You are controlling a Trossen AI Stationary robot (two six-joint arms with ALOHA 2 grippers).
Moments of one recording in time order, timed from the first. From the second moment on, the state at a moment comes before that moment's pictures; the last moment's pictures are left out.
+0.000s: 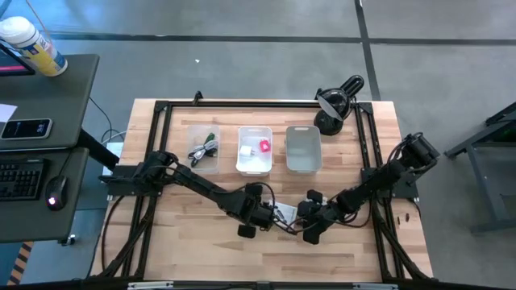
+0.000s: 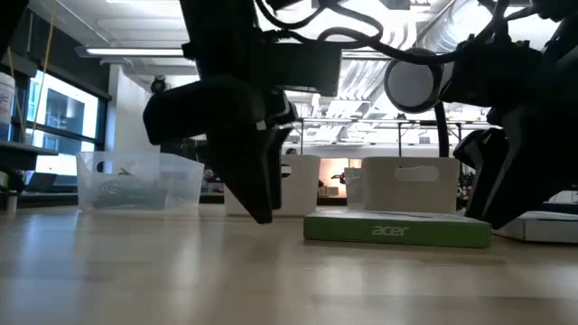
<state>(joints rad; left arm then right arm) -0.25 2.13 1.54 -0.76 -0.28 -0.14 0.56 1.64 0.67 0.00 0.28 0.71</state>
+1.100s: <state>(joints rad) -0.15 2.13 1.50 -0.56 0.04 -0.18 0.53 1.64 0.67 0.04 0.21 0.64</state>
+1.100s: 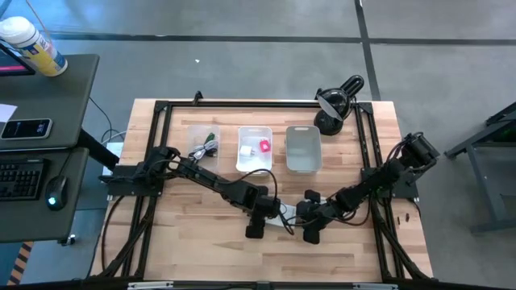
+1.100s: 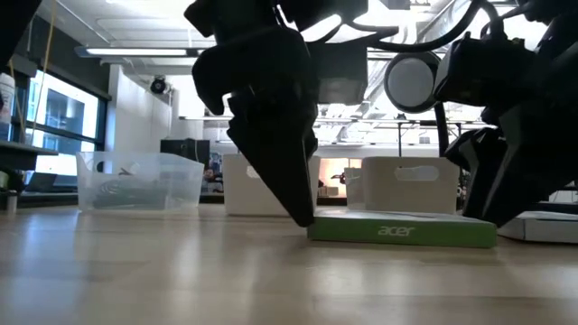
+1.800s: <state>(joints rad) -0.15 2.13 1.50 -0.59 0.06 -0.16 0.53 1.64 0.85 -0.14 0.21 0.47</state>
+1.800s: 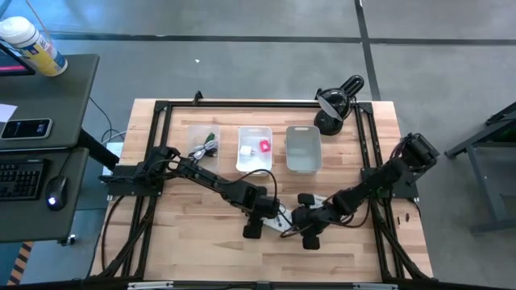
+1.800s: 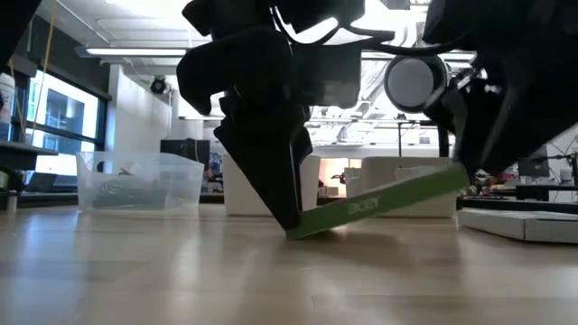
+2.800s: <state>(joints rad) -0.15 2.13 1.50 -0.56 0.12 -0.11 0.56 1.64 0.90 -0.24 0.47 0.16</state>
